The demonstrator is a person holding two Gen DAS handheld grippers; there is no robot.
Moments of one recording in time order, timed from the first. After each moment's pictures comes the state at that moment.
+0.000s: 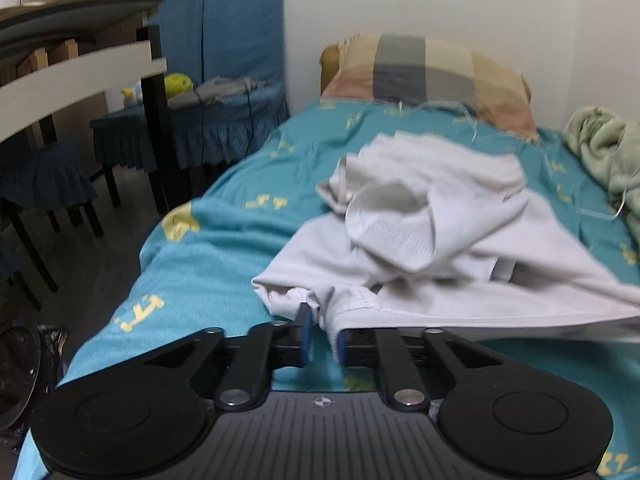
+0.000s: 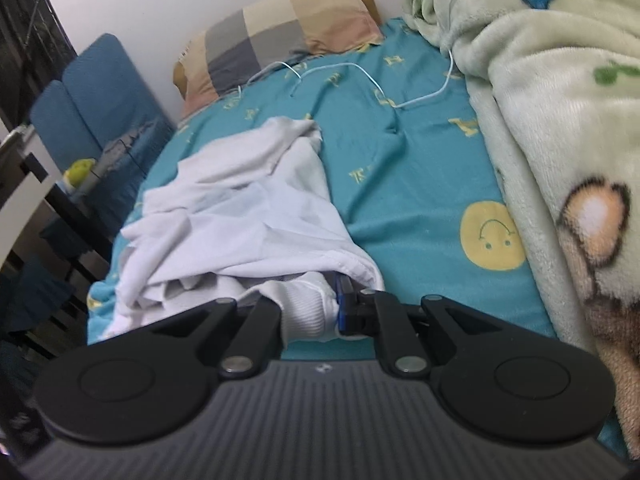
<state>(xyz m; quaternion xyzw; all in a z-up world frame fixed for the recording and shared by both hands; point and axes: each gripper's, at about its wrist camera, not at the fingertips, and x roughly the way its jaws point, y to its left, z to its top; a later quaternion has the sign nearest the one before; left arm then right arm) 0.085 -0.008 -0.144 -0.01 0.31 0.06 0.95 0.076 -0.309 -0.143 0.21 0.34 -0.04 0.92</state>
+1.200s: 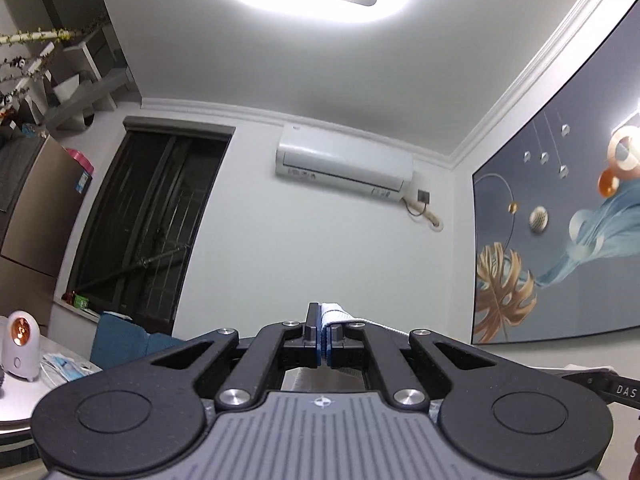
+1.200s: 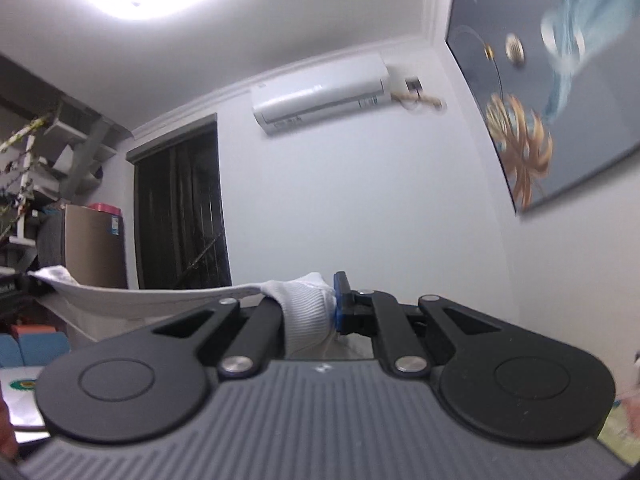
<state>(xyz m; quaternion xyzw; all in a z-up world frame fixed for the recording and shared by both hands) -0.234 0.059 0.405 -0.09 -0.15 -0.08 0.98 -0.193 -0.268 0.335 0.08 -0.12 0.06 0.99</state>
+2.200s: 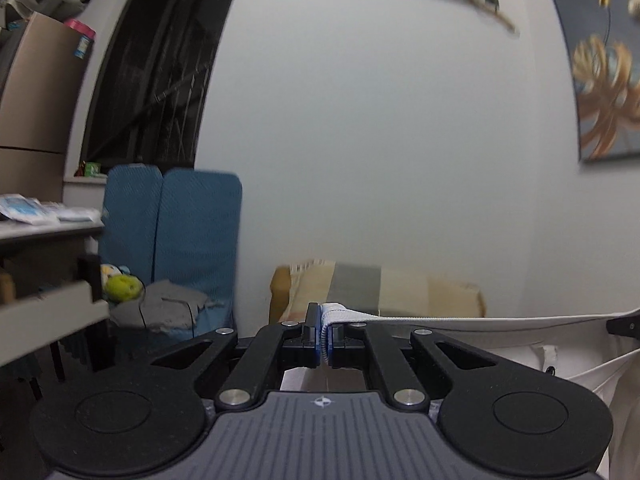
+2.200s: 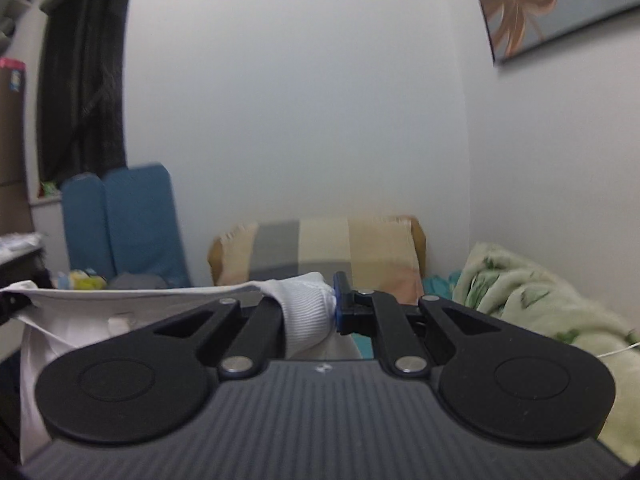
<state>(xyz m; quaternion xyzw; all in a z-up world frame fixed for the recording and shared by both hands) 0.285 -0.022 0.076 -0.03 0.09 0.00 1.00 0.264 -0.308 0.075 0.05 0.12 -0.03 0.99</state>
